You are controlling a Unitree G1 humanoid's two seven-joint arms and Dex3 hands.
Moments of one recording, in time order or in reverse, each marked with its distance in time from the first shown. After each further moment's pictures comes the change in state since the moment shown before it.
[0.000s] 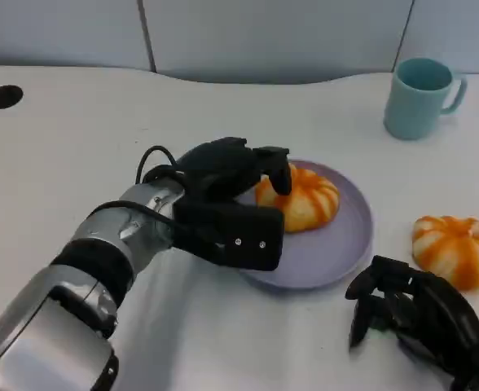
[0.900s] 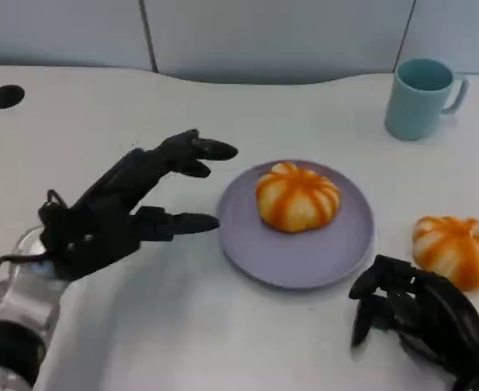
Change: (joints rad) left arm 0.378 0.171 0.371 -0.358 -0.599 -0.203 -0.421; right arm -0.007 -0.004 -0.006 0.012 0.003 -0.002 0.005
